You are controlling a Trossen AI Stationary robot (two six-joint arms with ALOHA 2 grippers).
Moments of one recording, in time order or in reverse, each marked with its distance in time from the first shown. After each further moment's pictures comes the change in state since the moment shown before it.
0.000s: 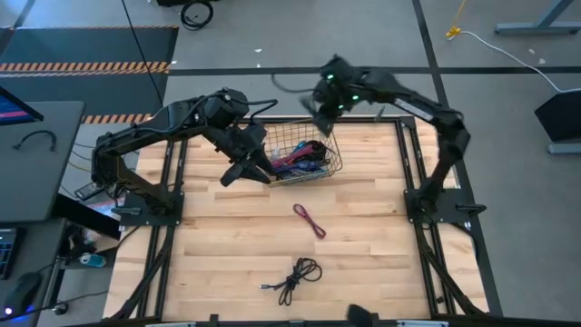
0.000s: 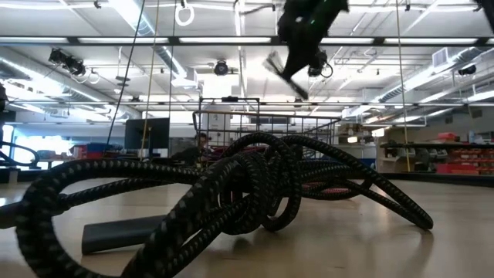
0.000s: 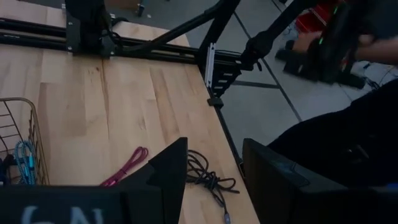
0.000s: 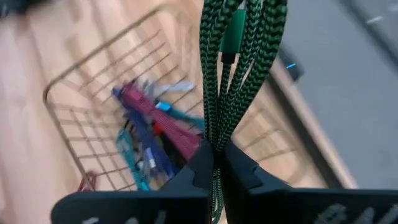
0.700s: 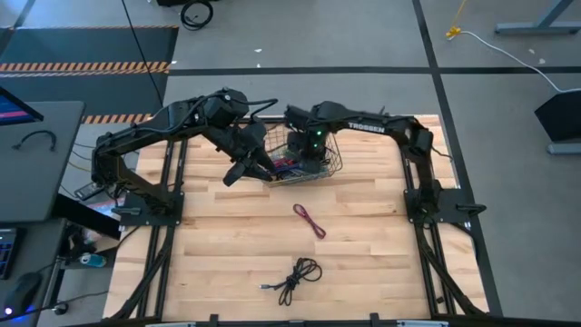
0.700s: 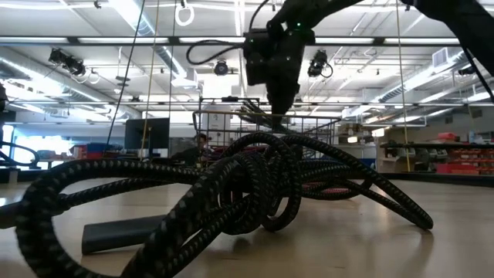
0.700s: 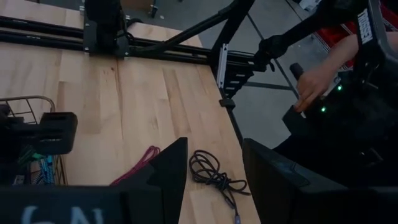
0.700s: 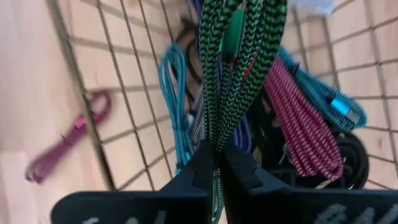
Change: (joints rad) left arm 0.000 0.000 0.000 0.001 -0.053 0.000; right arm 0.197 0.299 -0.001 -0.091 -0.031 -0.211
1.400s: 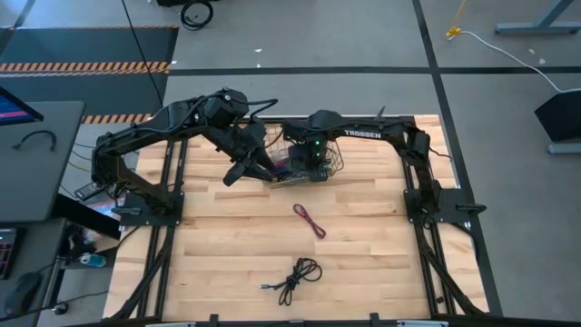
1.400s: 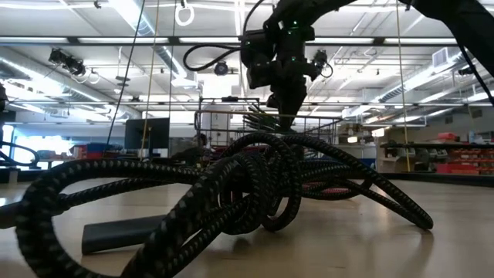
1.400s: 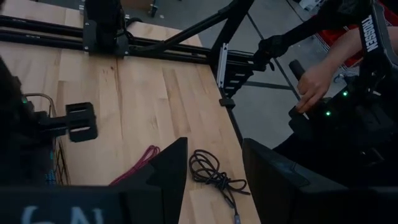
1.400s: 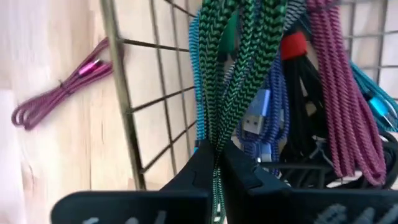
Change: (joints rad) left arm 0.000 0.000 0.000 -0.003 0.000 0.000; right arm 0.065 0.021 -0.008 -0.093 0.049 -0.150
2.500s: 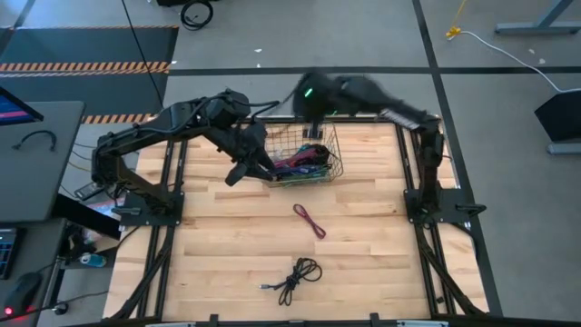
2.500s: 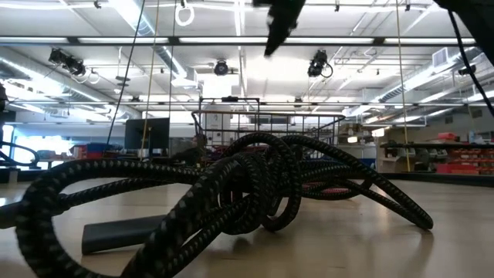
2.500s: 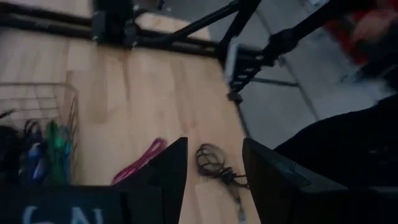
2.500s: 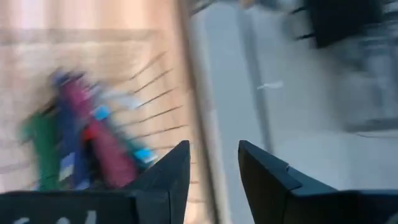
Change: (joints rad) left arm 0.000 -0.001 -0.025 -0.010 -0.021 0.001; right arm -0.013 -0.122 0.431 -0.008 0.469 0.041
